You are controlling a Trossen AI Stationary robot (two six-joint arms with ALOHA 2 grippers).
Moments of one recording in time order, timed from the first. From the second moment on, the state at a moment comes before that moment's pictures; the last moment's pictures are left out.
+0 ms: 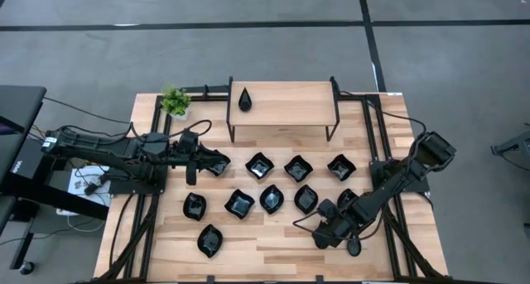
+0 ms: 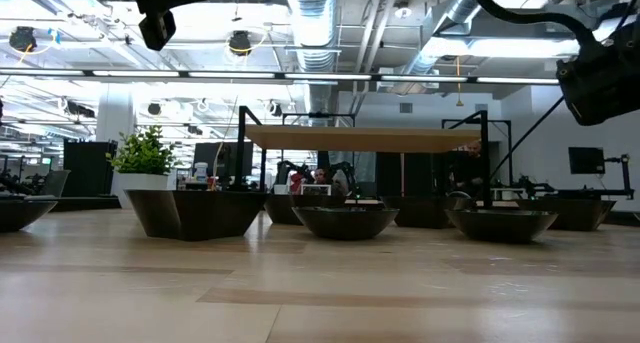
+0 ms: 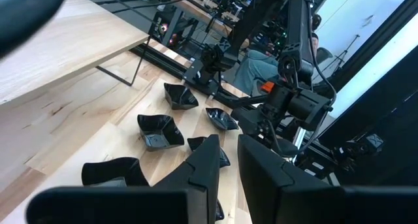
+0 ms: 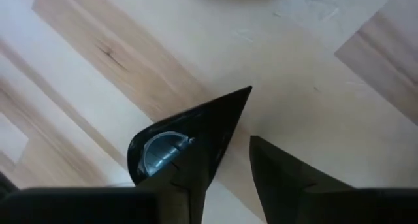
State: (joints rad) left arm -0.16 0.70 0.56 -0.02 -0.19 -0.50; right arm 0.70 1.57 0.81 -0.46 0.08 1.57
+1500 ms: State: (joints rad) left arm -0.16 0.70 0.56 -0.02 -0.19 -0.50; right arm 0.69 1.51 0.86 -0.44 0.13 1.50
